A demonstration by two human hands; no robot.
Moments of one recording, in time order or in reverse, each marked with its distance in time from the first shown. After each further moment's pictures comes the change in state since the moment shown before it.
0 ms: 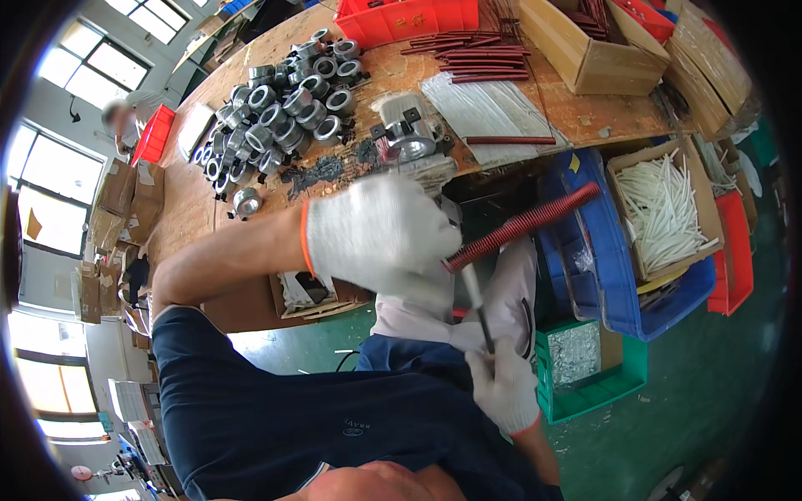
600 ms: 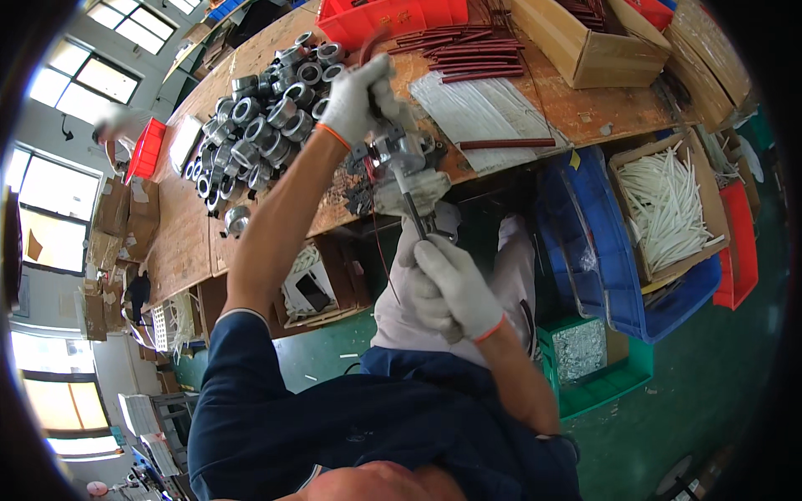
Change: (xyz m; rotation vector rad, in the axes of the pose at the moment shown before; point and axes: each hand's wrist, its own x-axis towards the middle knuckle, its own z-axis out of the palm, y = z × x) left_hand 0.035 -0.195 0.059 -1.562 1.045 -0.861; right_hand 0.166 -0.026 0.034 1.217 -0.473 0.452
